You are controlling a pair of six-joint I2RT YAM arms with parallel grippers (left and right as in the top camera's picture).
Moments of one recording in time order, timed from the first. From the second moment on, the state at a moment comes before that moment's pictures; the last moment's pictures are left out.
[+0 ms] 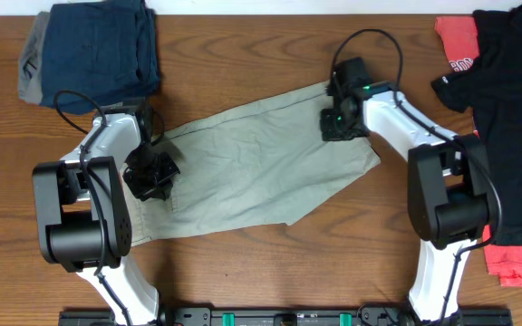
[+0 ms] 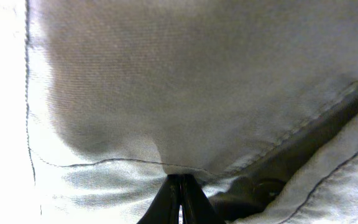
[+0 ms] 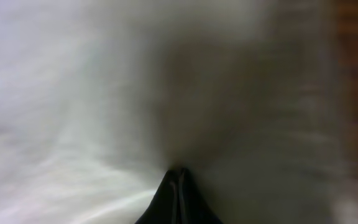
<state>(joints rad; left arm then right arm) 0.08 1.95 1.19 -1.05 0.08 -0.52 0.25 2.12 1.46 -0.66 -0.08 0.22</state>
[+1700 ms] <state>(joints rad) 0.08 1.95 1.19 -1.05 0.08 -0.52 0.09 1.88 1.14 -0.68 -0.05 0.35</state>
